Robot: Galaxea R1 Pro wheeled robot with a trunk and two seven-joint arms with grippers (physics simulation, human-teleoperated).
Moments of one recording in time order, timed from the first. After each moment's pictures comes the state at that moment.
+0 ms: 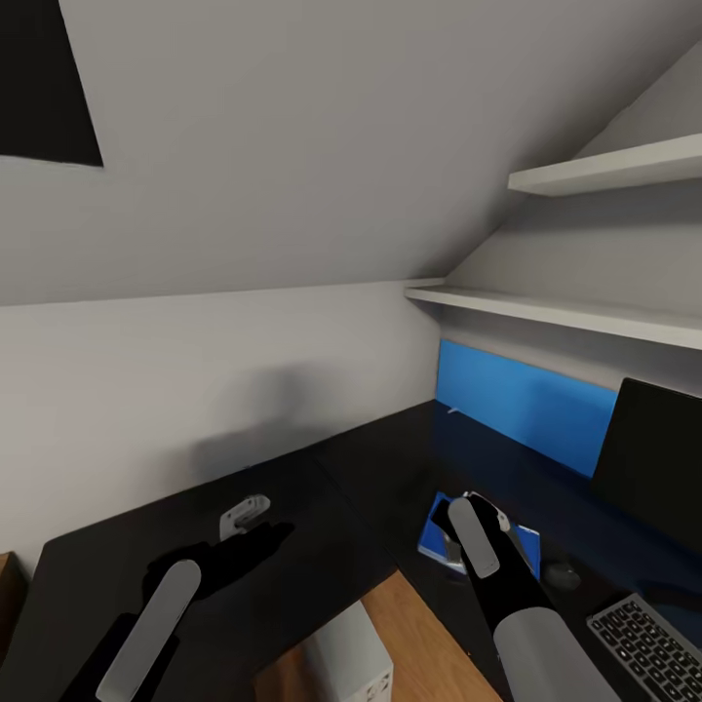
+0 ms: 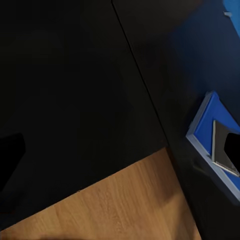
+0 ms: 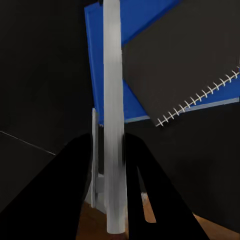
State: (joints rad) left arm -0.27 0.09 -0.22 -1.53 1.09 0.70 0.57; right arm -0.61 0.13 -0.03 -0.93 -0.75 0.51 -0.78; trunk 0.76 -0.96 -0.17
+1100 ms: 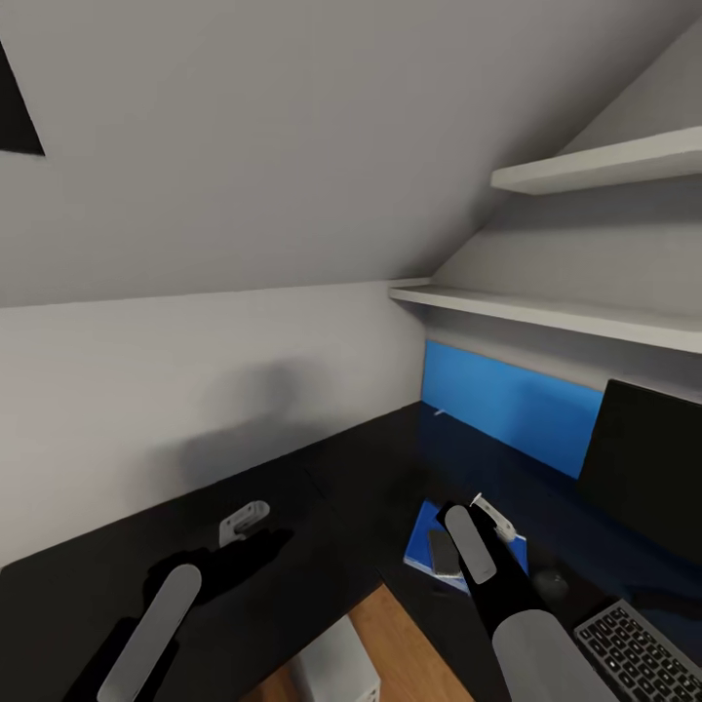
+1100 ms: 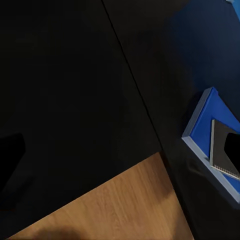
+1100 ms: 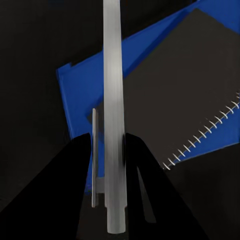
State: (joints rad) left arm -0.27 0.10 -0.23 -1.51 1.09 0.70 0.57; right arm -0.61 0.13 -0.02 -0.87 -0.76 0.31 -0.78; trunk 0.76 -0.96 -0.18
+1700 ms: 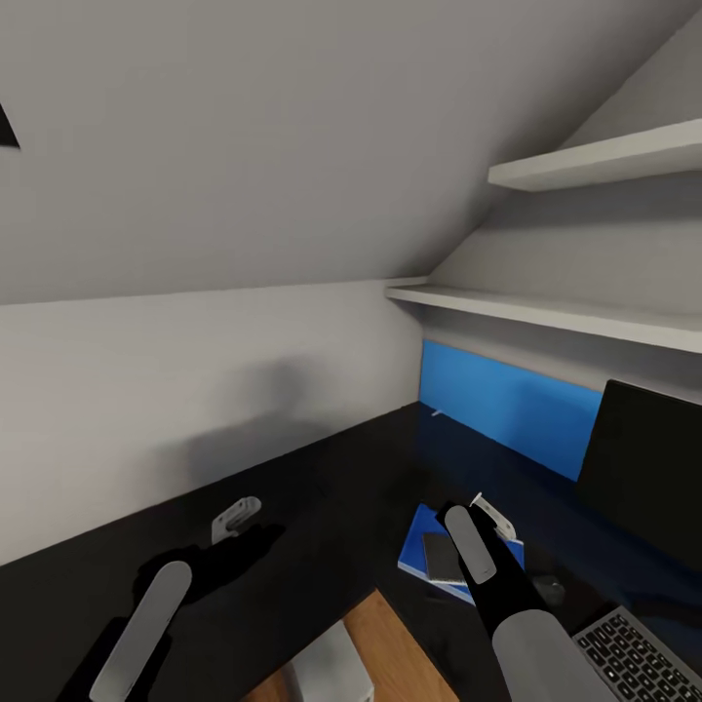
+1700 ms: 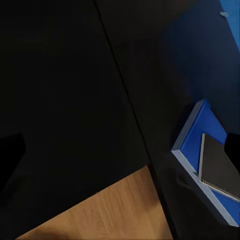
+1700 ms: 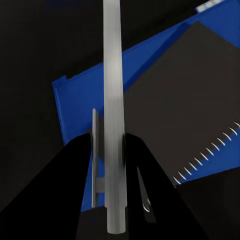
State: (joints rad) left arm -0.26 0.08 -0.16 -1.51 1.11 0.70 0.56; right arm -0.61 0.13 -0.02 -0.87 -0.76 0.30 -0.78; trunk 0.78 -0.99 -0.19
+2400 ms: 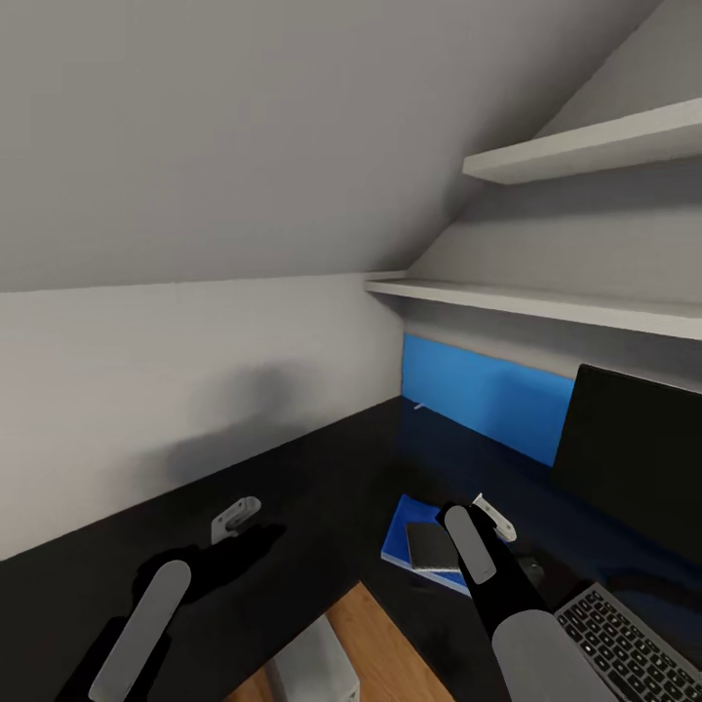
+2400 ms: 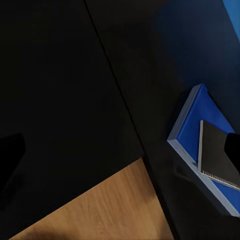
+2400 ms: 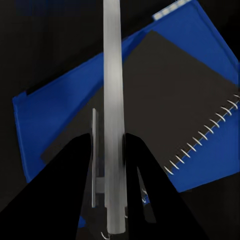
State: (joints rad) left arm -0.26 0.08 -0.16 -1.51 1.11 0.71 0.56; right arm -0.61 0.13 -0.02 -0.87 -0.75 0.30 -0.79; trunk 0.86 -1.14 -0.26
